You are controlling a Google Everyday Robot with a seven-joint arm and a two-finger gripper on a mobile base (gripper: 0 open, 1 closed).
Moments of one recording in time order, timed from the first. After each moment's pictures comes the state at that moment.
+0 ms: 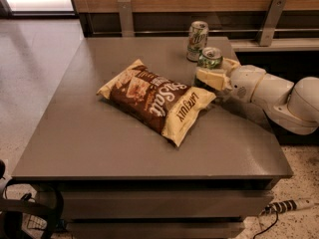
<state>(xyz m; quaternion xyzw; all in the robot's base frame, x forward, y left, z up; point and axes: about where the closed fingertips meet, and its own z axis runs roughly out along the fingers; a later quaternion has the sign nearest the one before) 0.650 -0.150 0.881 -0.29 0.65 0.27 0.64</state>
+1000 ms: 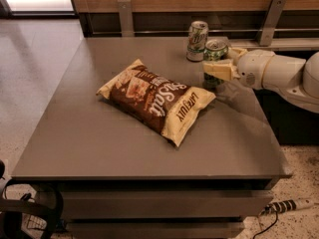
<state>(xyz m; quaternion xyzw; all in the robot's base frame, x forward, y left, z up) 0.656 -0.166 0.897 -0.34 0.69 0.20 0.60</state>
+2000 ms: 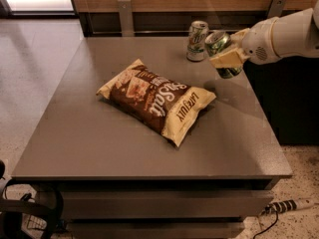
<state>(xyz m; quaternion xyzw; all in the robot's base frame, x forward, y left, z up) 0.644 -0.176 0.922 -0.46 0.75 0.11 0.46</state>
